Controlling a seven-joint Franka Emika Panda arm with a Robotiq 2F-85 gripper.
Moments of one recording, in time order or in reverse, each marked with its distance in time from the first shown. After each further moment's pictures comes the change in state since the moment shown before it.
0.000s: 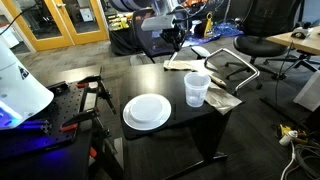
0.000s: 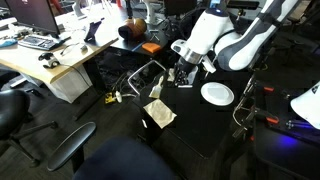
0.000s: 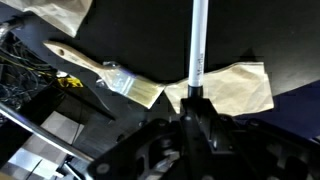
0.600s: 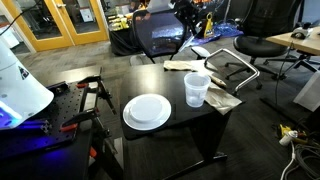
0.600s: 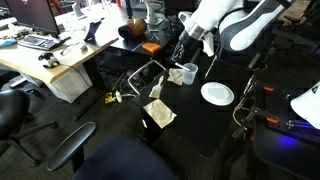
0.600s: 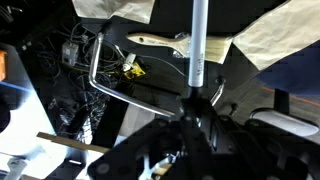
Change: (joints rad) arm 0.229 -0.138 -0.345 -0.030 -0.021 0.066 0.347
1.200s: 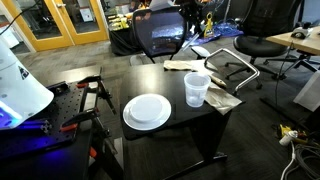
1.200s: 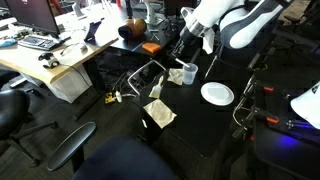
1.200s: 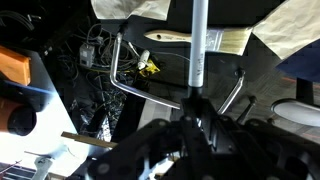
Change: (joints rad) arm 0.134 0.004 -0.167 0.000 -0.029 0.013 0.097
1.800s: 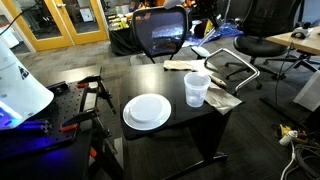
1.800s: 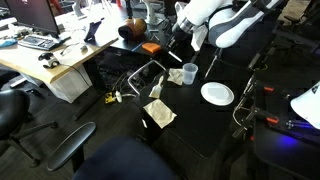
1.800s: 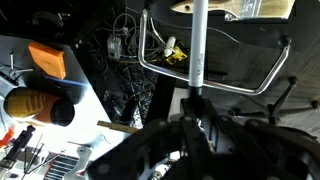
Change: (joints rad) arm 0.193 0.134 -0.227 0.131 0.023 -0.001 0.157
